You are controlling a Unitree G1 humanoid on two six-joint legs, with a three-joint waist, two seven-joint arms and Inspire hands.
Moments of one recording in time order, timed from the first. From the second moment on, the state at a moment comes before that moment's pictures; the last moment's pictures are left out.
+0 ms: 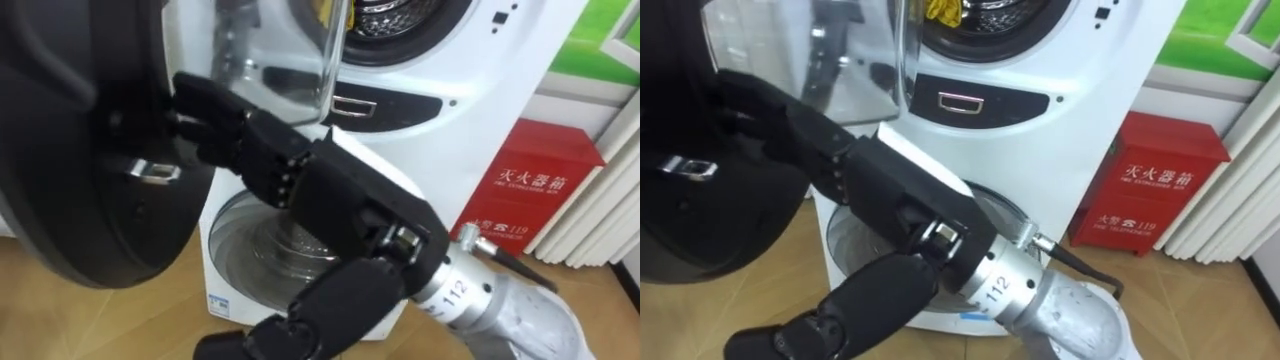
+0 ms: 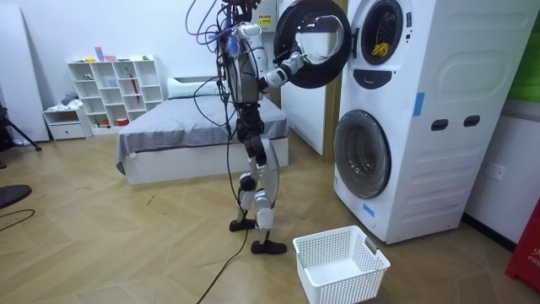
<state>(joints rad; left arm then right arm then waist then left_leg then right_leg) 0.14 0.27 -0.10 1.14 0.19 0.05 0.11 -0.17 -0.30 0.35 -0.47 0.39 0.04 0.50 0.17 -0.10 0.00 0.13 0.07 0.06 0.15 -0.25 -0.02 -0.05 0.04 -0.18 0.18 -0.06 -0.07</state>
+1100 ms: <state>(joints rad) 0.05 0.25 -0.17 1.14 0.19 0.11 0.15 -0.44 -0.18 0.54 -0.20 0.30 0.07 0.34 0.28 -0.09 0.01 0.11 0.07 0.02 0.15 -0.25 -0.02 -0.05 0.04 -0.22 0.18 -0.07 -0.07</state>
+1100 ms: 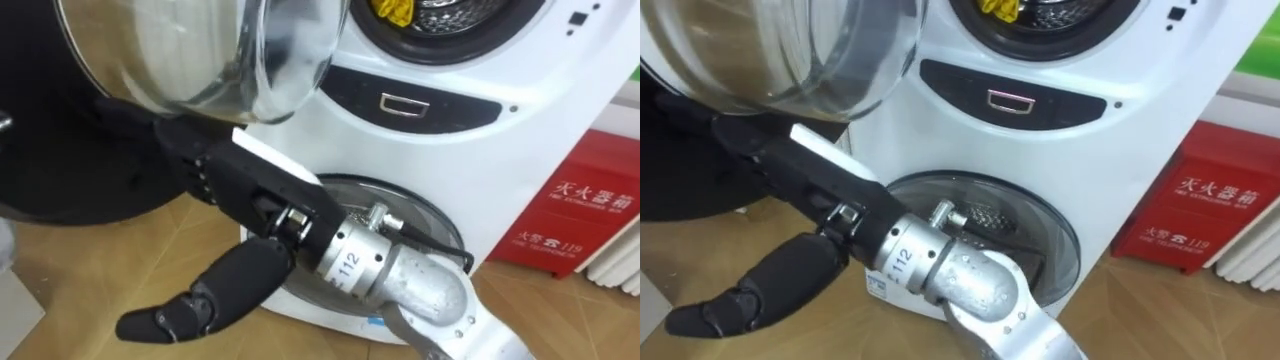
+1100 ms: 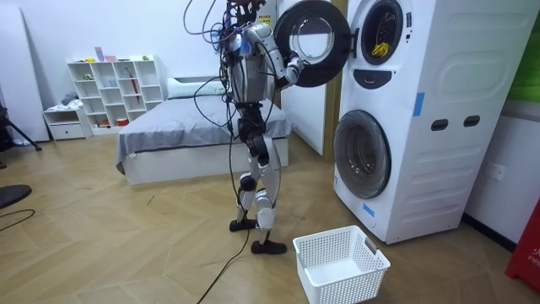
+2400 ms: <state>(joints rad) 0.14 0.24 -0.06 1.12 0.07 0.06 0.18 -0.10 -0.37 0.17 -0.10 0.23 0.12 0.25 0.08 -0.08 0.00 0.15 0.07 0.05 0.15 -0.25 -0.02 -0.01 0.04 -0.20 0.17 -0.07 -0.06</state>
